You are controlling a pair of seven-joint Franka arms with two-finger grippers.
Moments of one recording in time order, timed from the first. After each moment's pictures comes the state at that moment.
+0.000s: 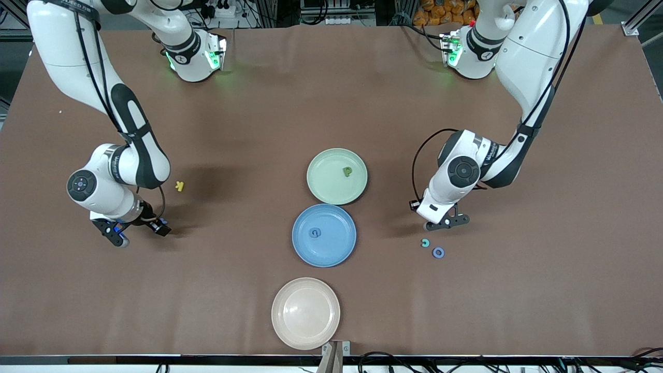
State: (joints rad) left arm -0.19 0.61 -0.22 -1.92 0.18 2.48 -0.70; right arm 0.13 0.59 -0.18 -1.98 0.18 2.58 0.52
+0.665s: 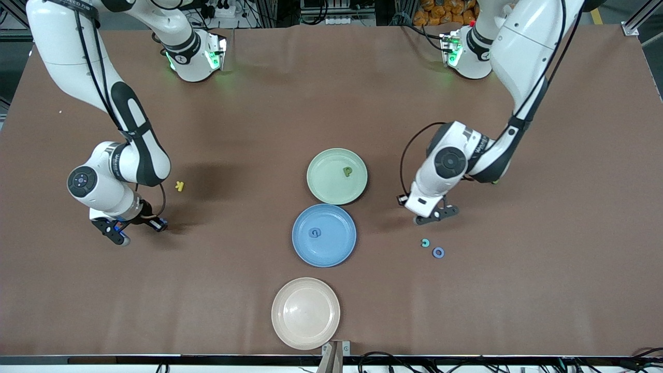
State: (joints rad) left arm -0.20 0.57 -0.30 -1.91 0.18 2.43 -0.87; right arm 0.13 0.57 -0.18 -2.00 0.17 2.62 0.42
